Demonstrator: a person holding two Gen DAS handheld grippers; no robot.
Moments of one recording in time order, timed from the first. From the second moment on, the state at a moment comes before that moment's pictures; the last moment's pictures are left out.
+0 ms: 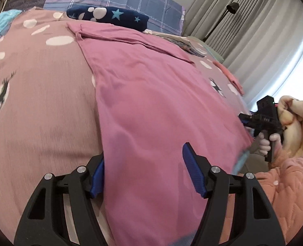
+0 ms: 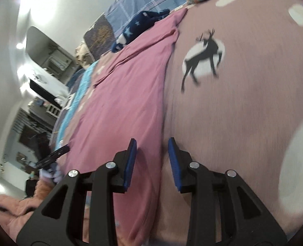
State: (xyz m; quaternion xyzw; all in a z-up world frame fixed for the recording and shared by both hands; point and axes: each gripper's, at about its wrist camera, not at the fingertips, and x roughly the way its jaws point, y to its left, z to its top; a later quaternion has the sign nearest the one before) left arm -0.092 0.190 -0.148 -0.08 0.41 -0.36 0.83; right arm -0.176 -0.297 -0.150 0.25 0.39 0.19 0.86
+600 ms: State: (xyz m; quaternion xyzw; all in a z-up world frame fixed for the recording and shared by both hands) left arm -0.105 0.210 -0.153 -0.19 0.43 -0.32 0.83; right arm -0.213 -0.271 -0.155 0.26 0.42 0.23 0.84
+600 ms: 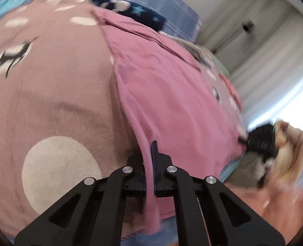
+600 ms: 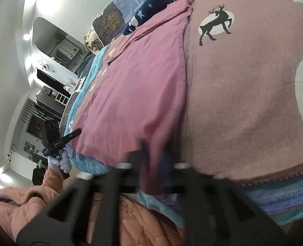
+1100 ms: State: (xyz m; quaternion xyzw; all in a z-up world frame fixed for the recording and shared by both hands) left arm -0.195 0.219 0.009 -0.23 0.15 -0.39 0.88; right arm -0.299 -0.298 -0.006 0.29 0.14 0.34 0.88
